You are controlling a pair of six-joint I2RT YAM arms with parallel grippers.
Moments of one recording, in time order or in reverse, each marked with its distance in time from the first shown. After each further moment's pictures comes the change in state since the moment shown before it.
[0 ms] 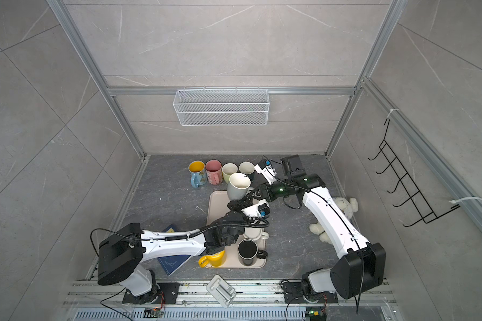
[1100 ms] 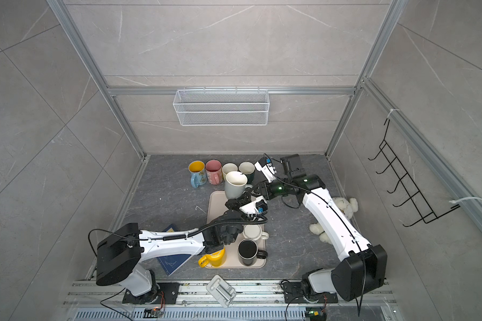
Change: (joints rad) left arm 0.001 -0.007 0.000 0.007 -0.025 -0.036; right arm 0.015 -0.019 -0.001 0.067 0.028 0.110
